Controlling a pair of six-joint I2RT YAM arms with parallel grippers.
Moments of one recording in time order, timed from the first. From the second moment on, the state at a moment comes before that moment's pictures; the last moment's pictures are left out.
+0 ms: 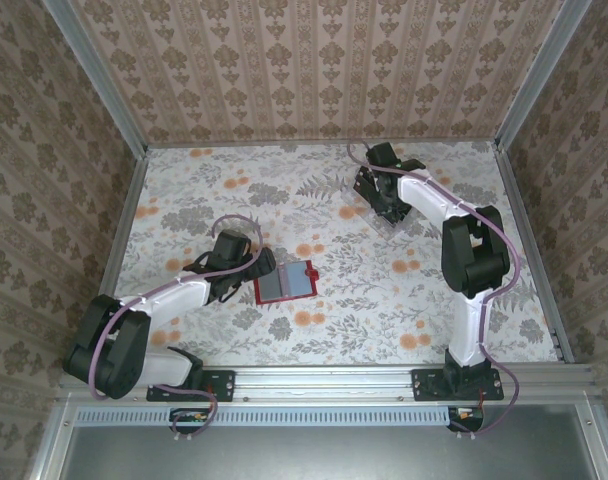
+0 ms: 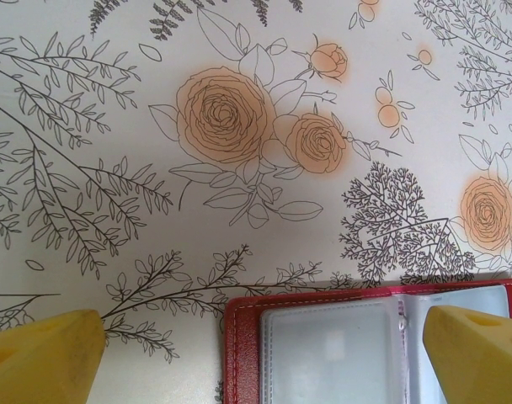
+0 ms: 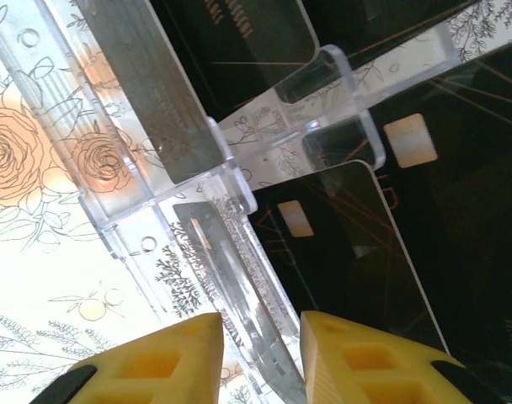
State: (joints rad) left arm -0.50 1.32 0.55 -0.13 -0.05 -0.69; right arm 0.29 2.01 1.62 -0.81 0.26 0.04
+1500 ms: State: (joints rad) left arm -0.50 1.31 0.55 -0.13 -0.05 -0.69; right arm 0.39 1.86 1.67 -0.86 0.14 -0.02
